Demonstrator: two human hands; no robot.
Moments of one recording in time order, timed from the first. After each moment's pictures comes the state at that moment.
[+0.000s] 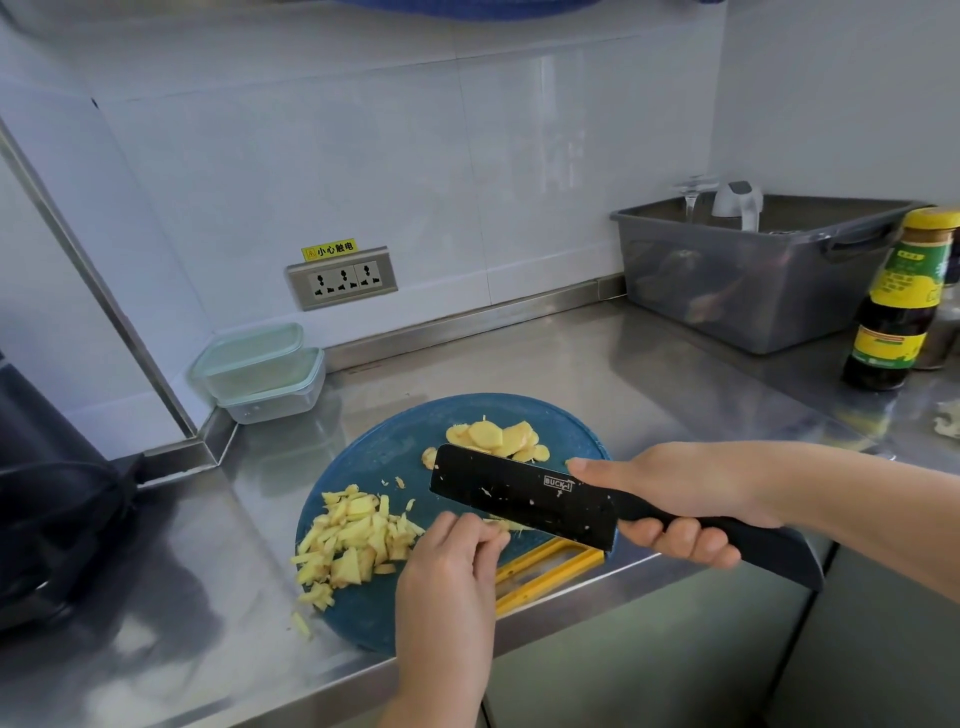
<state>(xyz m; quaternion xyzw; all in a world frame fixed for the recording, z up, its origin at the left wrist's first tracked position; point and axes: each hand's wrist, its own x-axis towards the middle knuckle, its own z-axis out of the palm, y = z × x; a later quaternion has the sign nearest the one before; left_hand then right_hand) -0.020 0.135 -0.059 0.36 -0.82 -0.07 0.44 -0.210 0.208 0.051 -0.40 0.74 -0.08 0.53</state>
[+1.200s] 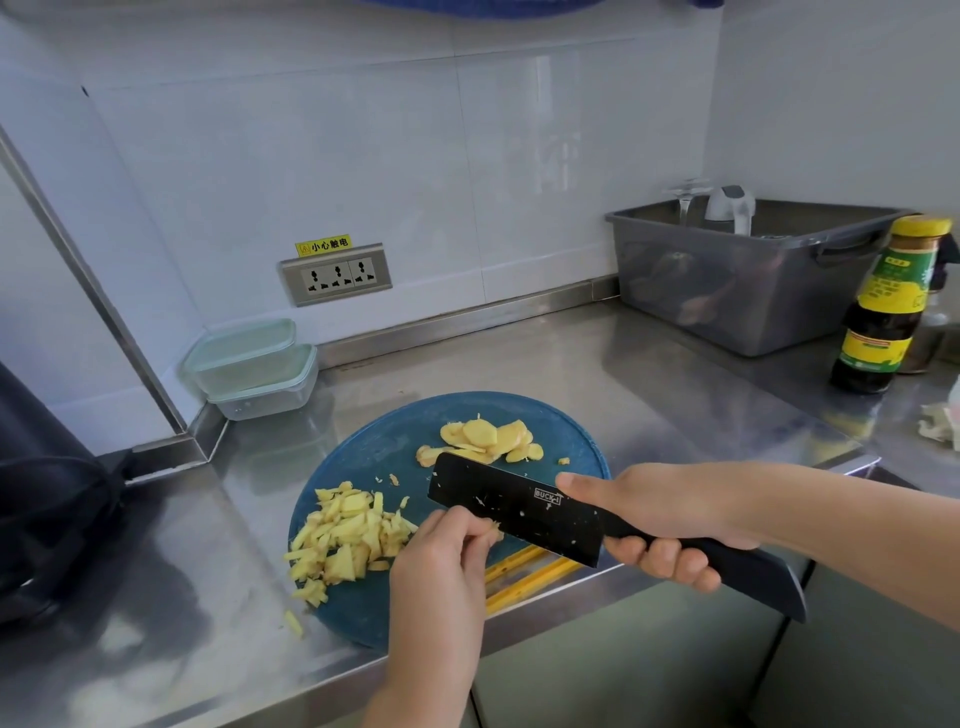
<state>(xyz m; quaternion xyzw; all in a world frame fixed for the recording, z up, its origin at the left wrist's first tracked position) -0.019 0.133 -0.056 0.38 -0.81 -0.13 0.43 -0.196 0.207 0.044 -0.38 0.75 -0.06 0.54</state>
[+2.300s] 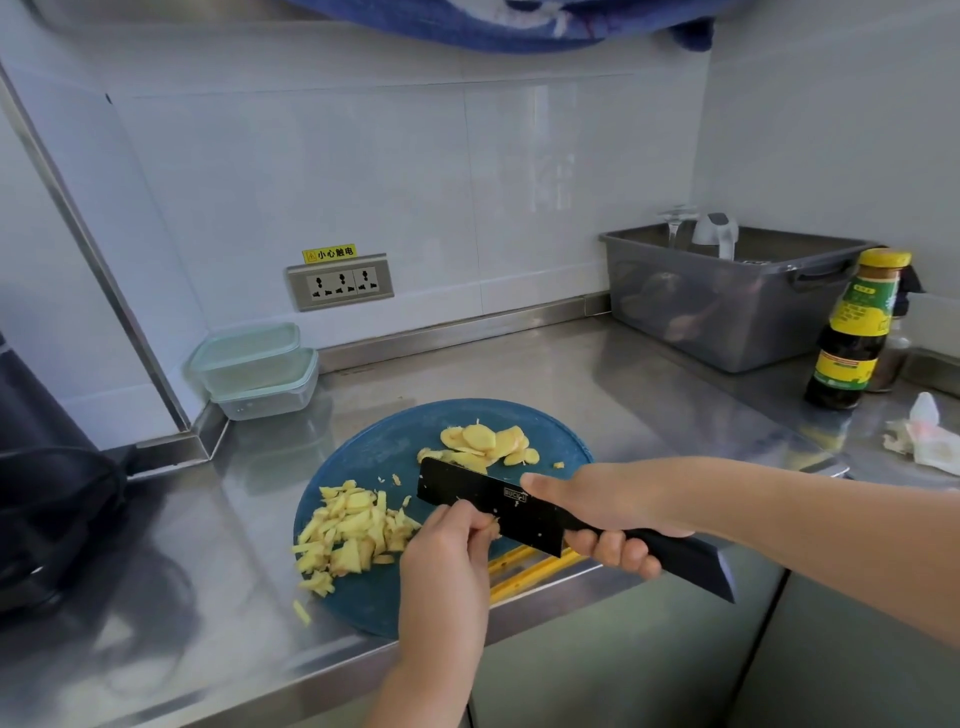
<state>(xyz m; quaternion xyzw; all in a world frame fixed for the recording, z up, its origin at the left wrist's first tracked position) -0.023 0.131 -0.056 0.38 -0.81 -0.14 0.43 -0.171 0.189 0.048 -0.35 0.78 -0.03 0.52</state>
